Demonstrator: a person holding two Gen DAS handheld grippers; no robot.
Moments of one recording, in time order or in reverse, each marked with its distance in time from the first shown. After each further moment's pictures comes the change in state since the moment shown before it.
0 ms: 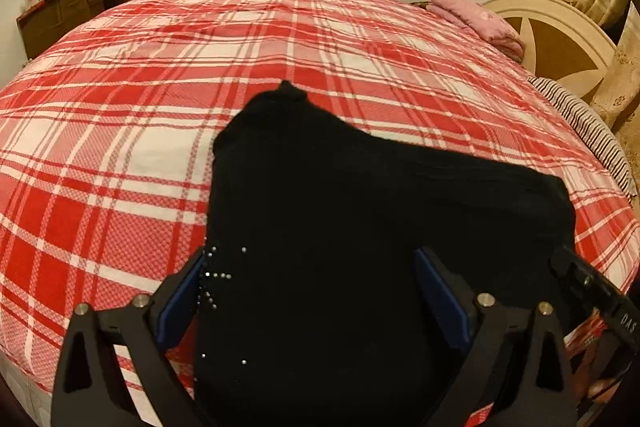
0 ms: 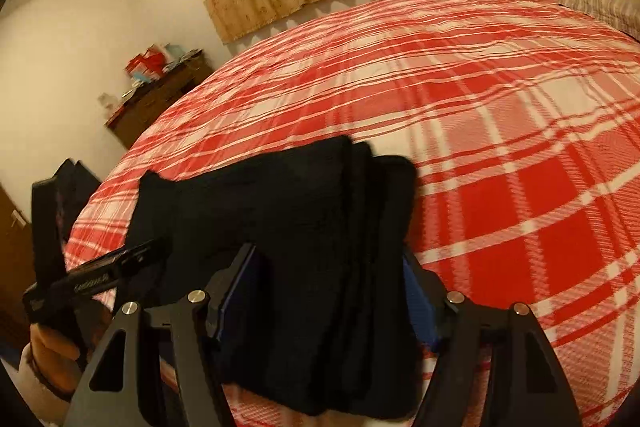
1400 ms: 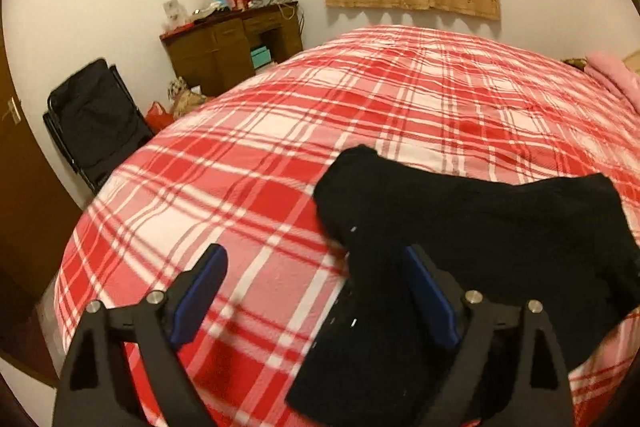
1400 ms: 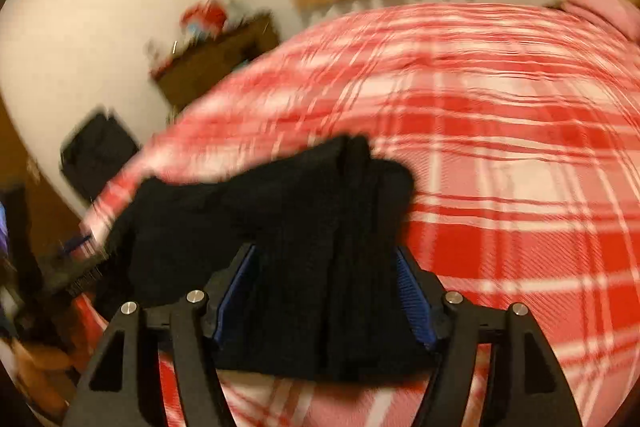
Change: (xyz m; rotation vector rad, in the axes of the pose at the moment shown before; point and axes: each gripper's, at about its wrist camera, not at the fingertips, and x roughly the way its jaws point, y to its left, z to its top) left arm -0.025 0.229 0.092 -0.167 -0.184 0.555; right arm 0.159 0.211 0.095 -0.110 -0.021 0.123
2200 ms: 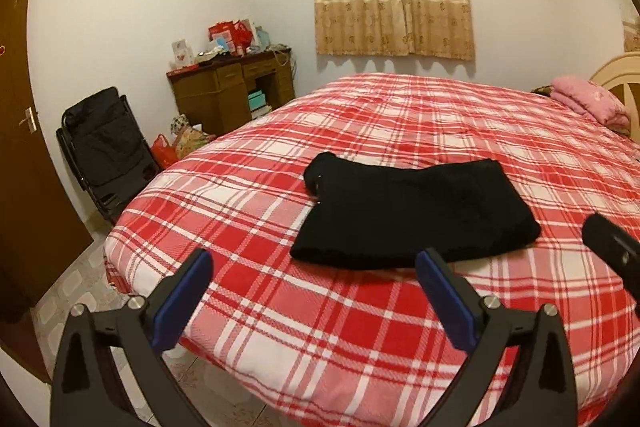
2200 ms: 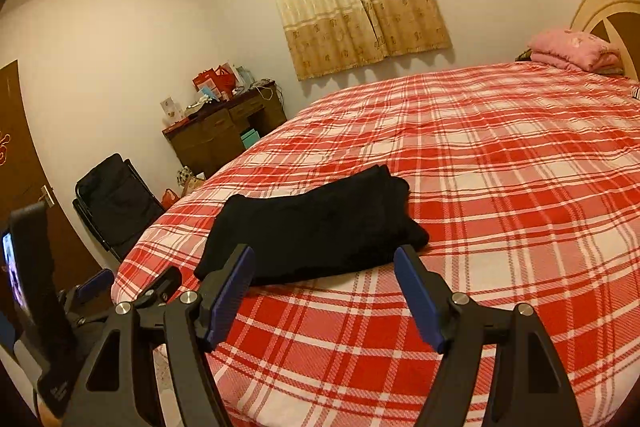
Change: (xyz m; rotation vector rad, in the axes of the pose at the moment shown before) left arm -0.145 0.003 -0.066 0.017 -0.184 -0.053; right arm -0.153 0.070 -0.078 -0.061 -0.193 -0.019
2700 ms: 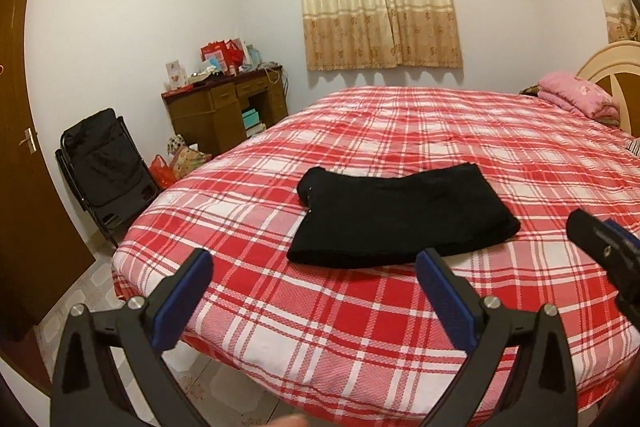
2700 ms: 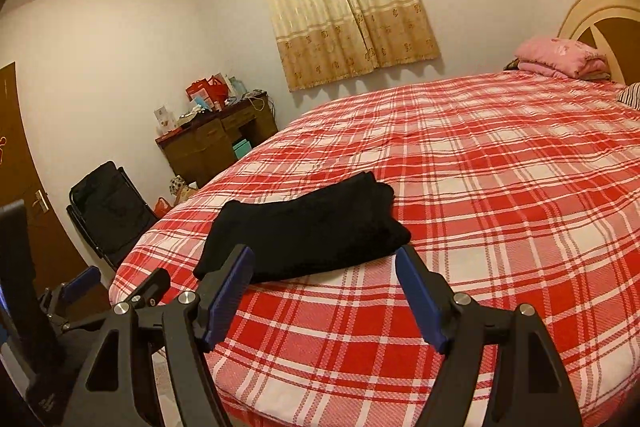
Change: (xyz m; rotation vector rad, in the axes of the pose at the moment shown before) left arm -0.032 -0.008 -0.005 0.040 -0.069 -0.010; right arm -0.022 -0.002 -0.007 0.000 -0.038 -0.026
